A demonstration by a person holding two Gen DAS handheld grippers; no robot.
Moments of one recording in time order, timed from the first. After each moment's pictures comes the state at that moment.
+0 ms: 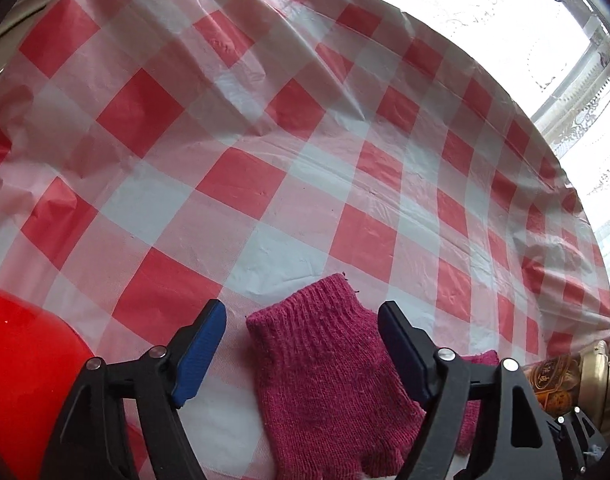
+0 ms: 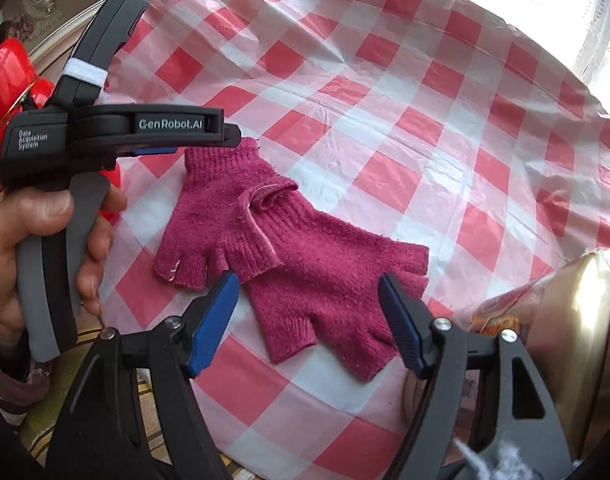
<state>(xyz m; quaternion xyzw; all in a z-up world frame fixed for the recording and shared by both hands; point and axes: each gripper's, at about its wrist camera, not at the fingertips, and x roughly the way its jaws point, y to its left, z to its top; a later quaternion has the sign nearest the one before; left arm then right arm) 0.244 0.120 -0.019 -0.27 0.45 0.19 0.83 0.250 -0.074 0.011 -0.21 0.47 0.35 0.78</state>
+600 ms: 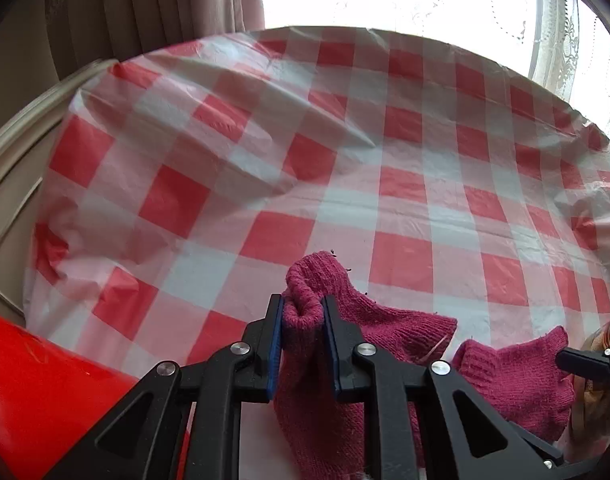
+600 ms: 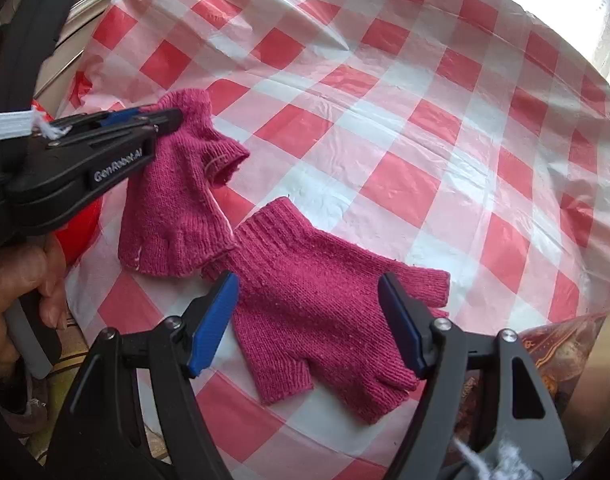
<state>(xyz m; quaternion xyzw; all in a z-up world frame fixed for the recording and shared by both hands) 0.241 0.096 0.004 -0.08 0.41 0.25 0.87 0.271 -0.054 -0.014 -0.20 0.49 0.36 0.77</state>
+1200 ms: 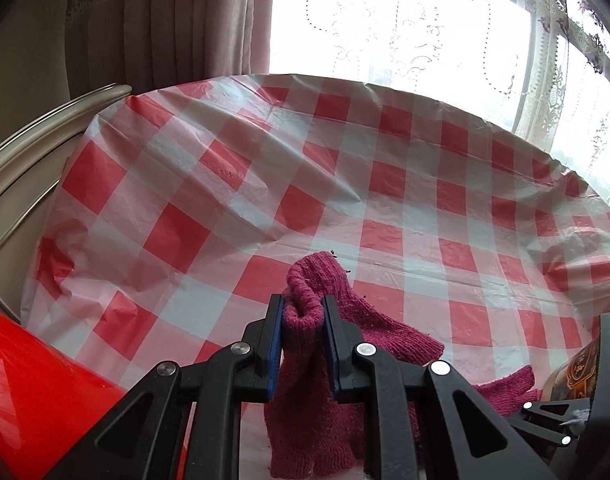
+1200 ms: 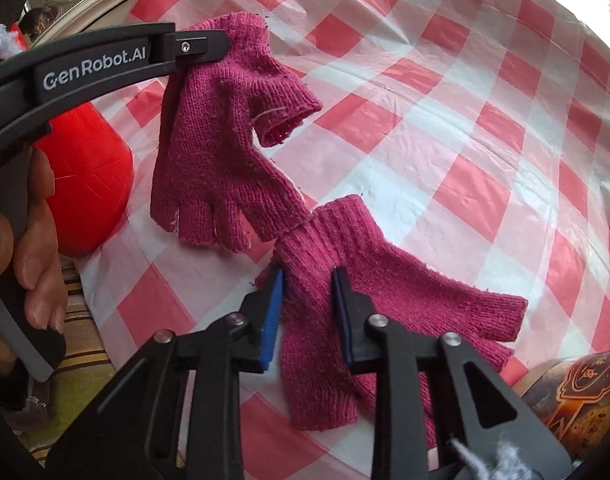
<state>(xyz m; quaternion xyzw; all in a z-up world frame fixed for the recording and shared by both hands) 0.227 0.096 0.029 -0.12 0.34 0.23 0.90 0.254 -0.031 -0.030 -0.20 0.49 0.43 0.73</state>
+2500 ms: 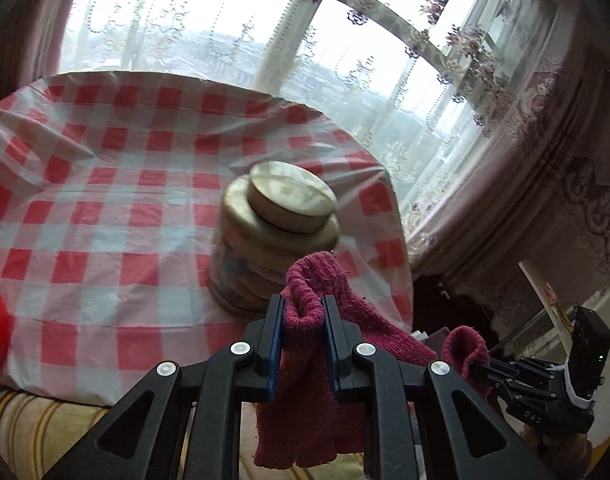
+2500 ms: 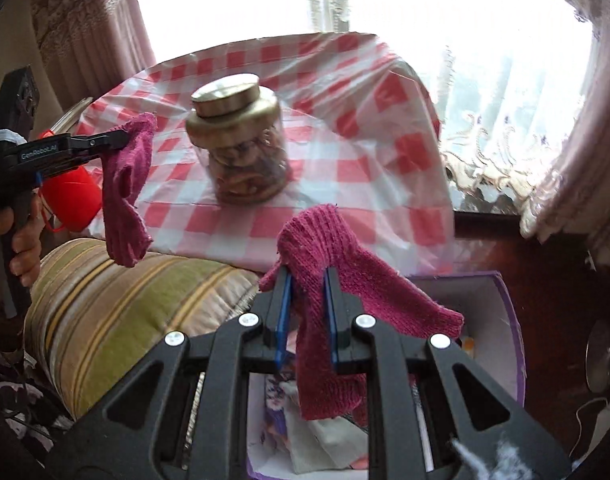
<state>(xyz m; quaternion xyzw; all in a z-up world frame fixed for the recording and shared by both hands) 0.108 -0.158 0.117 -0.17 0.37 -0.14 0.90 0.075 -0.450 0.103 -0.03 0.44 0.17 0.88</state>
